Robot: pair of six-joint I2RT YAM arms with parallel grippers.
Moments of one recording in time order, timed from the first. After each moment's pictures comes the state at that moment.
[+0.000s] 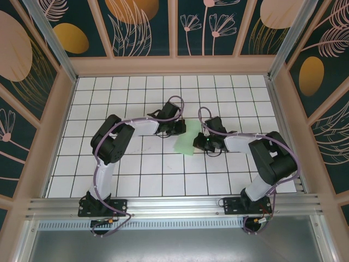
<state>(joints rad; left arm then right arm) -0.65 2.11 1.32 -0.12 0.29 -0.65 0.50 1.62 0.68 -0.05 -0.34 0.74</state>
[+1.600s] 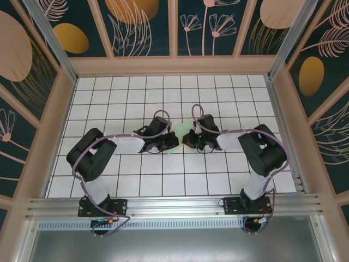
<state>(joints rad) -0.71 1.79 0.87 0.08 0.34 -0.94 0.56 1.76 0.74 0.16 -0.50 0.91</state>
